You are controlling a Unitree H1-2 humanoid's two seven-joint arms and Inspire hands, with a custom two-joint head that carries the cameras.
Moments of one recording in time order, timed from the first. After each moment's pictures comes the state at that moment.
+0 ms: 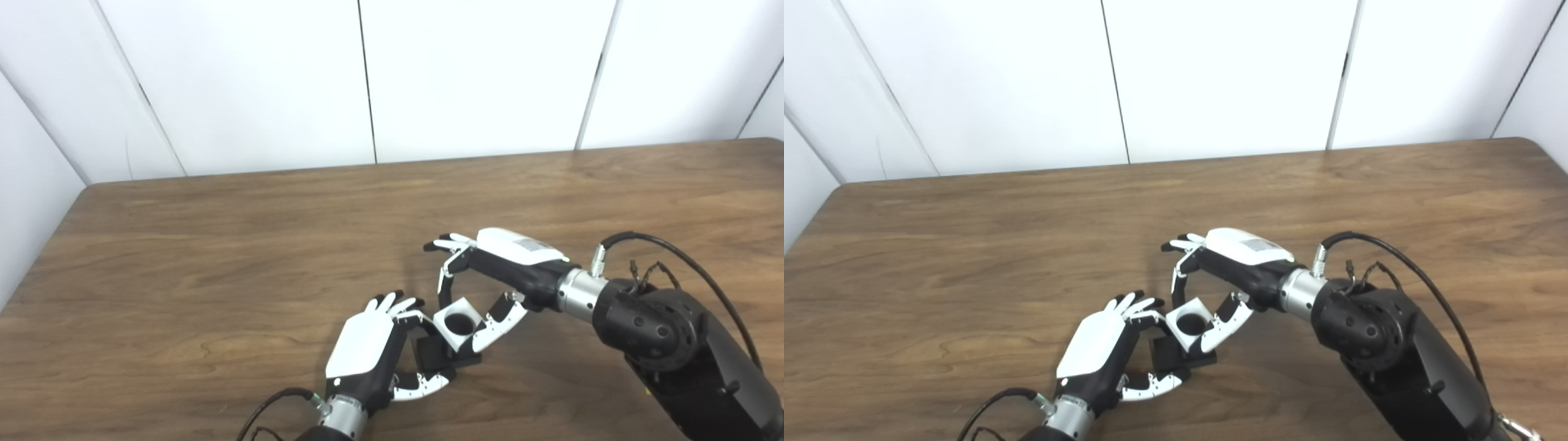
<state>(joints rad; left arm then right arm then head) 0.05 0.04 -0.48 -0.28 0.94 0.26 -0.15 -0.38 -0.44 0.40 -0.45 -0.55 0.36 0.69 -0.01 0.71</state>
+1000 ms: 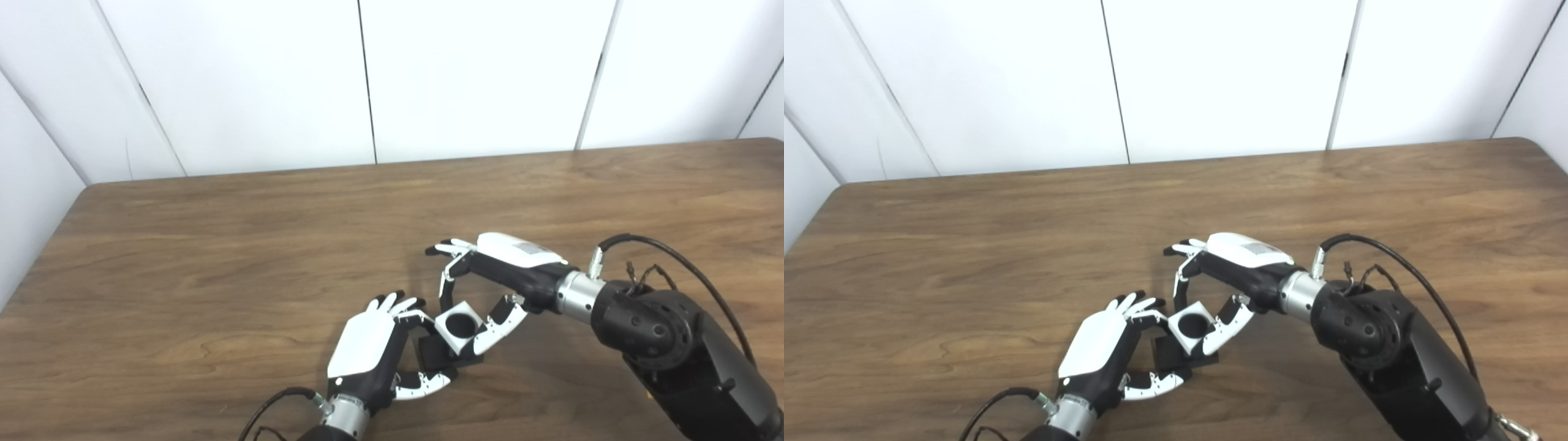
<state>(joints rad) 0.05 0.03 -0.49 -0.28 0.94 0.28 -0.16 -0.38 -0.44 0.40 -0.41 -0.54 0.34 0.69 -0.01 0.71</state>
